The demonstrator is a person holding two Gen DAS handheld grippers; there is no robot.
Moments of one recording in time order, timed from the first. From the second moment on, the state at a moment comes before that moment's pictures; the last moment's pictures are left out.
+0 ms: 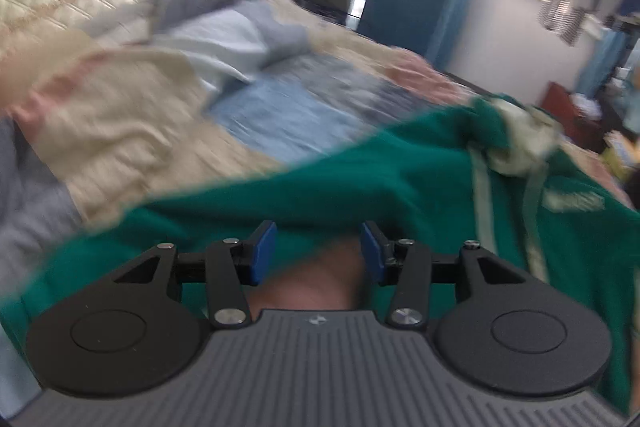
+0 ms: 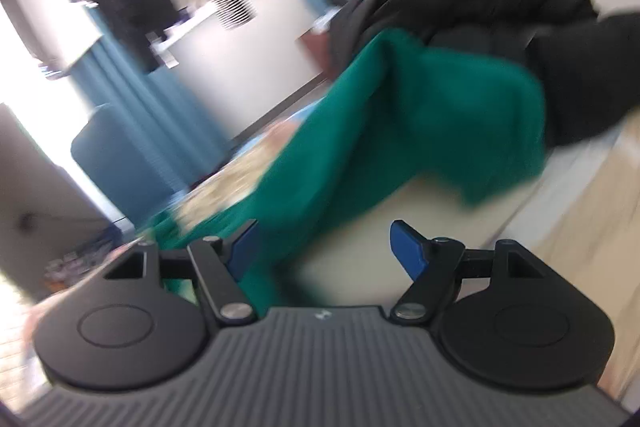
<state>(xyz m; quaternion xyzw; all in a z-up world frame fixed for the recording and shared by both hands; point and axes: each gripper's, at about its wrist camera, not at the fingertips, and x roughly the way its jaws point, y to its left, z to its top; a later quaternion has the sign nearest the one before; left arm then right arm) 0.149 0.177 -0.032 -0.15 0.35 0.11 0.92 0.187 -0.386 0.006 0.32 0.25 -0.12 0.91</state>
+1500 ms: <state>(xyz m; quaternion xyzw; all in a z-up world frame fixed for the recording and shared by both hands) 0.055 0.118 -0.120 -0.33 0.40 -0.22 0.83 0.086 -0.248 -0.144 0.47 0.43 0.13 0.76</state>
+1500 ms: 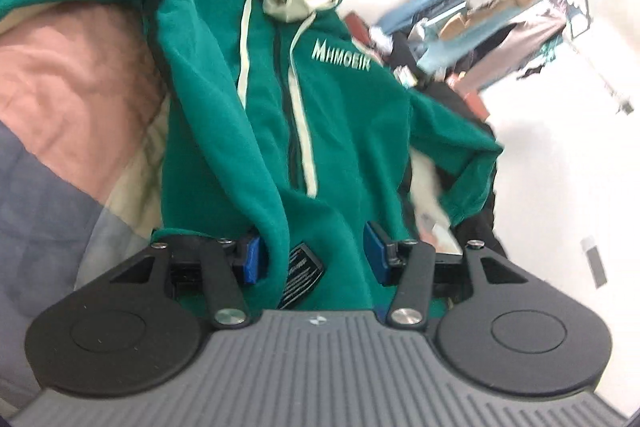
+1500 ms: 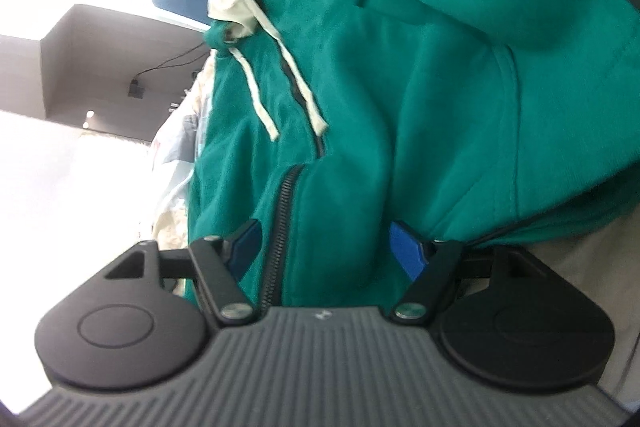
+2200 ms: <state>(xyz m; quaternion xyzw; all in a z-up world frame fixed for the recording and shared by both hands) 0.009 0.118 -0.136 -0.20 0.47 -0.04 0.86 0.071 -0.227 -0.109 0.28 0.39 0.12 0.87</state>
